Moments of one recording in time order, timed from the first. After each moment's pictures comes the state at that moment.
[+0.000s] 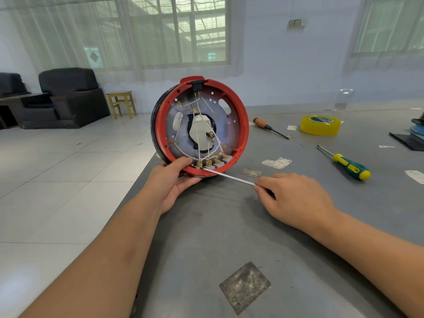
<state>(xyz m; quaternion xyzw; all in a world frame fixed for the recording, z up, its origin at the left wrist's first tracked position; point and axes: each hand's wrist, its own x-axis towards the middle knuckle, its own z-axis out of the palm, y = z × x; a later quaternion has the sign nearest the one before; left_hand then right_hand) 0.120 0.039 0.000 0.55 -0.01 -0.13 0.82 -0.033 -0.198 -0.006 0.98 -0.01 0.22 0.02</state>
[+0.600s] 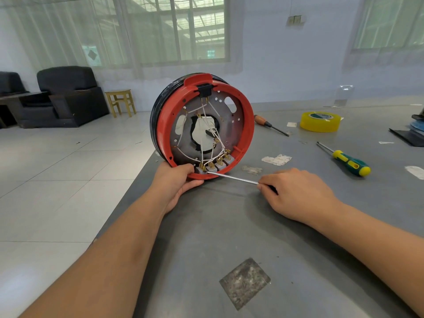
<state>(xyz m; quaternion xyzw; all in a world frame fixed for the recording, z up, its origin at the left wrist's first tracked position) 0.118 0.023 -0.007 0.62 0.00 -0.09 0.78 -0.028 -0.208 -0.005 0.99 -0.01 0.17 0.02</state>
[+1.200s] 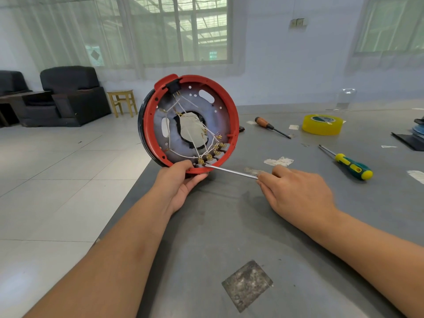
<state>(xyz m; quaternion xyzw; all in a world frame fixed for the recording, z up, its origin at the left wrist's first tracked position) 0.120 0.022 -0.006 0.50 0.06 -0.12 0.86 -0.033 -0.193 -0.005 0.95 -0.01 0.28 0.15</state>
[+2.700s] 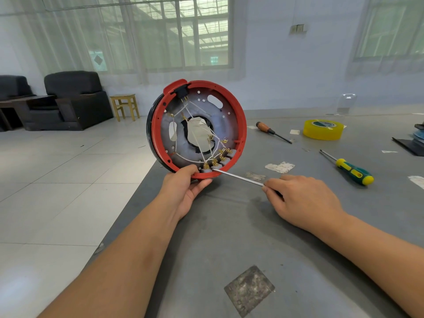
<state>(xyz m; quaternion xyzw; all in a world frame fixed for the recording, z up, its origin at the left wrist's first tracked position) 0.113 0.016 -0.006 0.50 0.05 -0.13 0.86 -0.022 -0.219 -0.016 0.96 0.00 0.27 0.06</state>
